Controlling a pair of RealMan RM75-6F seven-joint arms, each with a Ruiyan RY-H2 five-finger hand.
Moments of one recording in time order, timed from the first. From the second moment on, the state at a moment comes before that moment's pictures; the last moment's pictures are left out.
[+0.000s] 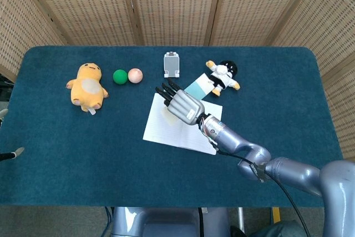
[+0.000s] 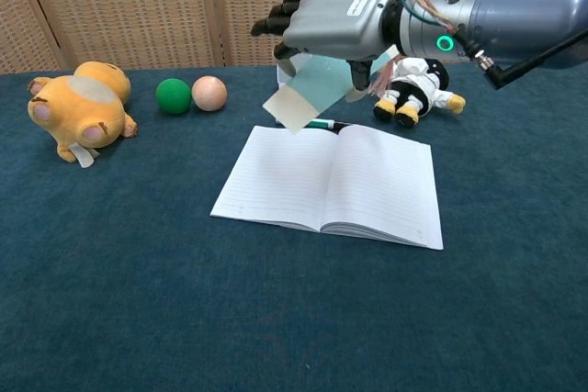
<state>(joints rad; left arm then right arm) -0.16 -1.08 -0.17 -1.61 1.18 1.31 0.02 1.11 -1.48 0.23 -1.31 -1.40 0.71 -0.70</state>
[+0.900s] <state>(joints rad) -0.18 -1.09 -0.16 -1.61 1.15 1.28 0.07 1.38 -1.64 -0.15 -0.77 -2.04 0.87 -0.17</state>
